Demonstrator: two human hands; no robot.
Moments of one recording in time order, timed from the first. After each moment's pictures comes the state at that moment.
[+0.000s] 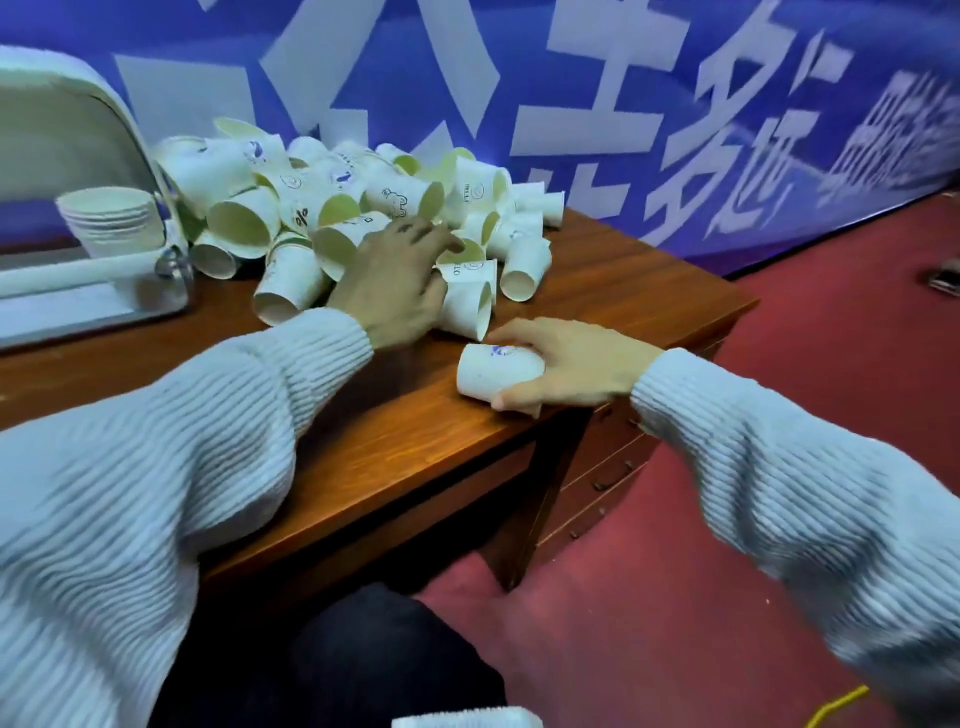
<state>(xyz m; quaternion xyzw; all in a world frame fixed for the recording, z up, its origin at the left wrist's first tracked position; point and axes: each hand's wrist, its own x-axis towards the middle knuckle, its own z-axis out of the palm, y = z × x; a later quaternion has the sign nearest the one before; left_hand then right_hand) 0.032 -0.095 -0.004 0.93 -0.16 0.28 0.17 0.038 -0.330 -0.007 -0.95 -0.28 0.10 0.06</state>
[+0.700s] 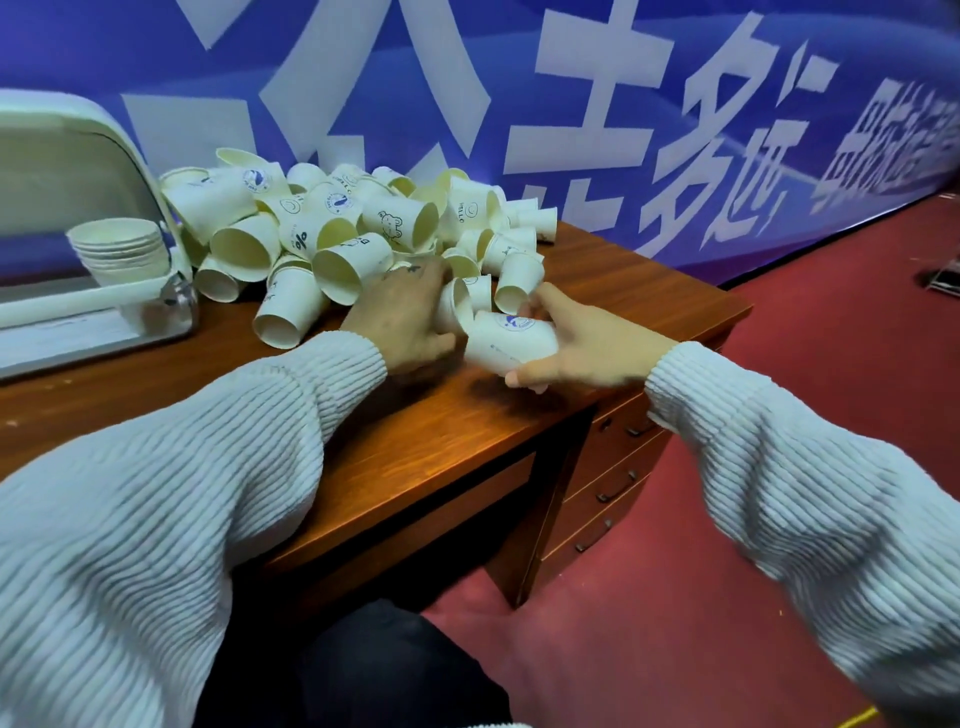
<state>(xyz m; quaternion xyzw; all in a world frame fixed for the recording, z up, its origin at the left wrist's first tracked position) 0.052 -0.099 -0.022 0.97 -0.12 0.21 0.09 0.041 -0.342 0.016 -0.94 -0.27 0.08 0.20</state>
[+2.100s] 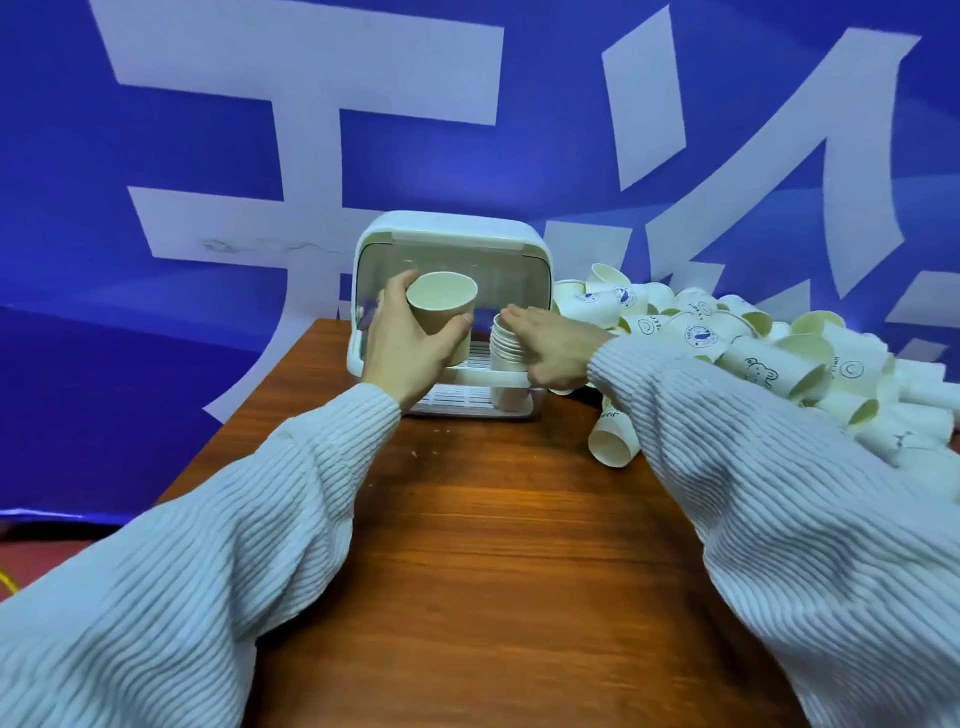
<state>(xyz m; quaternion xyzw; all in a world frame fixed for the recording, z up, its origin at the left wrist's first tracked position) -0.080 0.167 0.015 0.77 0.26 0.46 0.36 0.114 0.066 0.043 -0.81 -0.58 -0.01 -0.07</state>
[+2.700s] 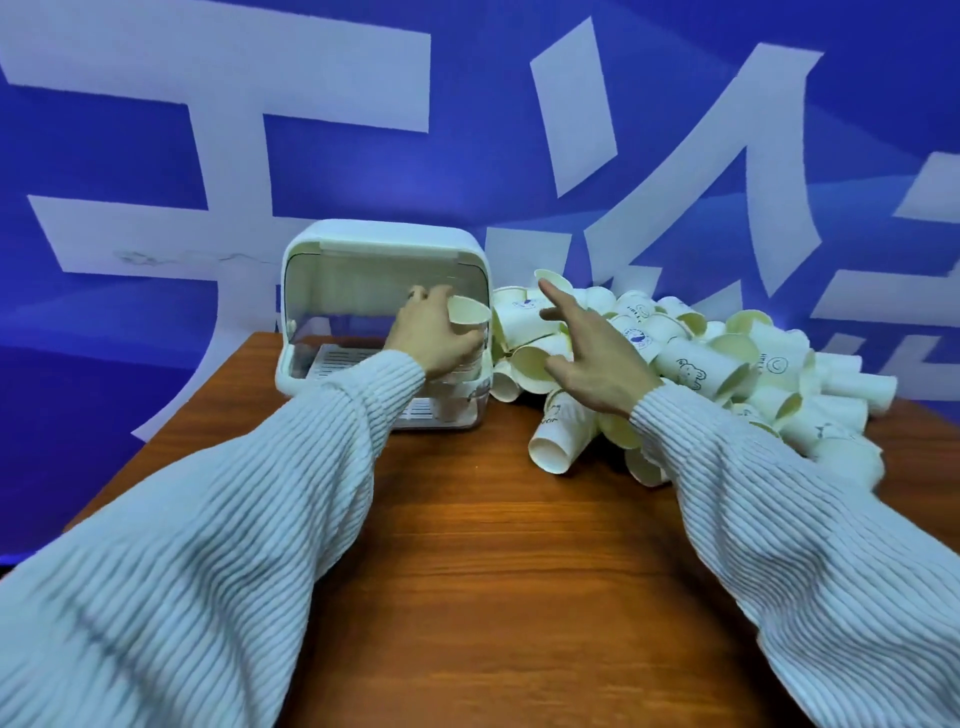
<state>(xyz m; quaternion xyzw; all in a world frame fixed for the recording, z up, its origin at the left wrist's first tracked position) 0.020 0.158 0.029 0.90 0.25 0.27 0.23 0.130 -0.044 0.040 -0.83 -0.49 -0.09 0.26</state>
